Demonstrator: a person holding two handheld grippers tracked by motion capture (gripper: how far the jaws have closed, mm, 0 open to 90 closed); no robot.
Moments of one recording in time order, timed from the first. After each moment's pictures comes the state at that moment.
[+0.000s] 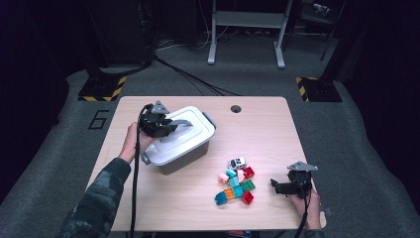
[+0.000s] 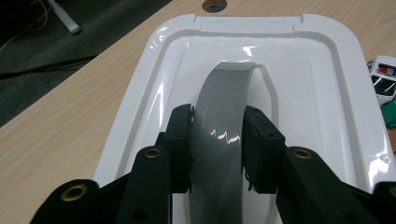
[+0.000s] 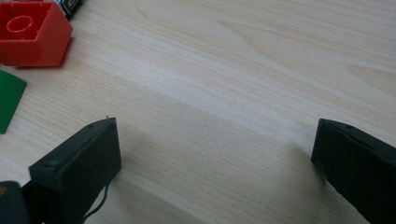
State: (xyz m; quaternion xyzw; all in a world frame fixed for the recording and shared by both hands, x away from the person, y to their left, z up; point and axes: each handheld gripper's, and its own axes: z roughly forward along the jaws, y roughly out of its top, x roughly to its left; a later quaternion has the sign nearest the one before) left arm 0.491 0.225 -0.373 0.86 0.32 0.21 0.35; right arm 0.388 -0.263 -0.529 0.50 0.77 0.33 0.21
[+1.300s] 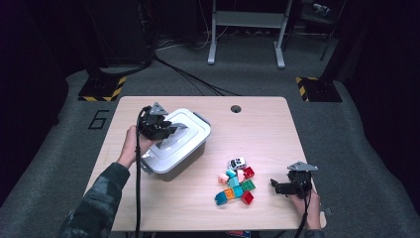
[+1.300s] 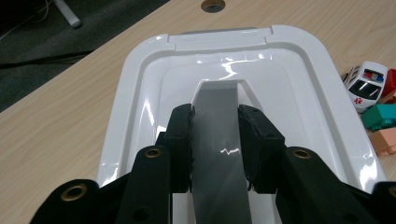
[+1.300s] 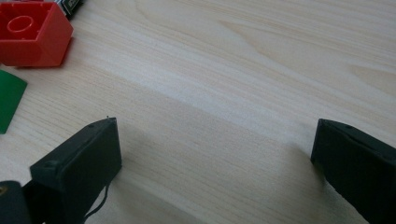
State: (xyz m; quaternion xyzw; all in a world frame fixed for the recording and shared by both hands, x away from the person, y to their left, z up) left arm 0.478 0.224 -0.368 0.85 0.34 0.20 0.35; right arm 0.388 -0.263 -0.529 0.50 0.77 0.33 0.21
